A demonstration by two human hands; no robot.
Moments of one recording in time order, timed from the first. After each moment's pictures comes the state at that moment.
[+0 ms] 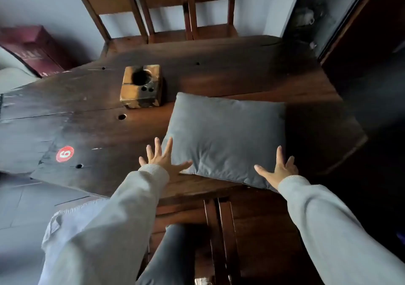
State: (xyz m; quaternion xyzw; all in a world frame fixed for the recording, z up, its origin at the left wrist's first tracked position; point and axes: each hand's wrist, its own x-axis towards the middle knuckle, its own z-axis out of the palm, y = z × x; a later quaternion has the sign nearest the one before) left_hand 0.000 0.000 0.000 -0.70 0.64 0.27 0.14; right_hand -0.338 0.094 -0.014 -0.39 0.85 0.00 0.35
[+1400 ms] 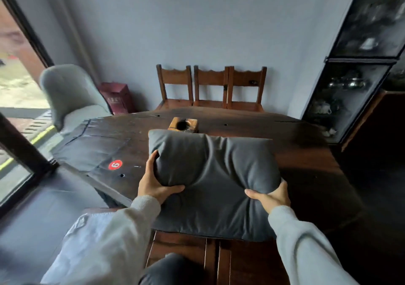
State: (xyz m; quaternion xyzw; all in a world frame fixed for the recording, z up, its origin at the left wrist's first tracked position) left_hand 0.035 0.174 0.148 -0.69 0.51 0.28 -0.43; right_hand -0.306 0.154 0.119 -0.35 0.75 -0.37 0.43
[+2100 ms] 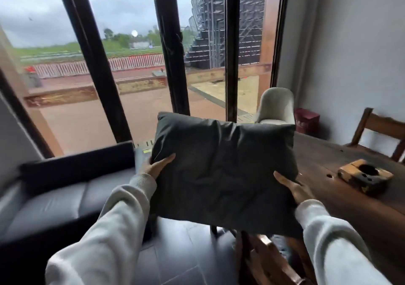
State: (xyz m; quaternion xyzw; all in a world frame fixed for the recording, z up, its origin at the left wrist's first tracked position) left_hand 0.152 0.753 0.314 -0.75 0.02 0.08 -0.66; right_hand -0.063 0.385 0.231 -0.58 0.34 -0.18 0.72
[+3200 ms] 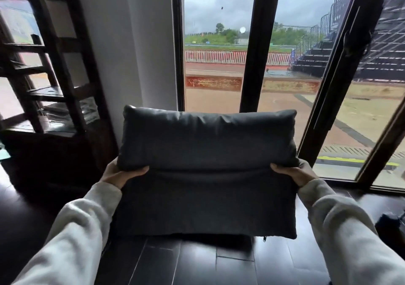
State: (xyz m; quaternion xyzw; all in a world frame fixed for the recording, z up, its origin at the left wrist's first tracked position) left_hand 0.298 1.484 0.294 -0.72 -0.11 -0.12 -0.68; right_hand 0.366 0.981 0.291 -0.68 0.01 -0.02 0.73
